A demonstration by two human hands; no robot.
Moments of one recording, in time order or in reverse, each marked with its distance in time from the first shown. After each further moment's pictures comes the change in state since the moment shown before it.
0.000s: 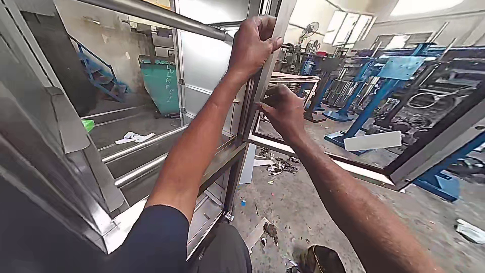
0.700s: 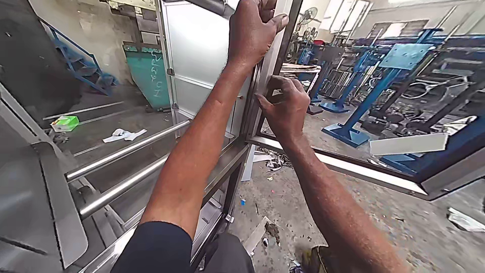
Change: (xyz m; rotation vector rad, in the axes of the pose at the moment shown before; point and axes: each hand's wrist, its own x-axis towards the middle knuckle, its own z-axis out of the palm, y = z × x) left_hand 0.015 -0.051 0.007 0.068 0.150 -0.057; right_hand 0.008 0.016 0.050 -0.142 0.275 -0.138
